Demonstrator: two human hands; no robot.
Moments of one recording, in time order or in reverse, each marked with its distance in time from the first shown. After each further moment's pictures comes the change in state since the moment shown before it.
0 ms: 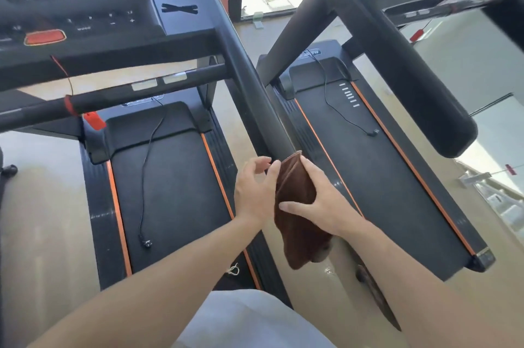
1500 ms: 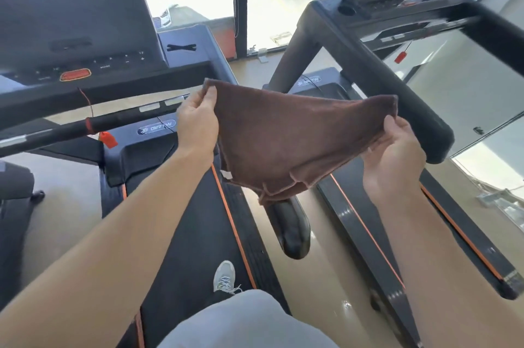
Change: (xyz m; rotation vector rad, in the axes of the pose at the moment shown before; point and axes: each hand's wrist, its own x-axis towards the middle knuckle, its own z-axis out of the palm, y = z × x) left_hand 0.006 0.148 -0.055 -0.324 0.169 0.163; right_hand -0.071 -0.055 -0.125 1.294 0.699 -0.102
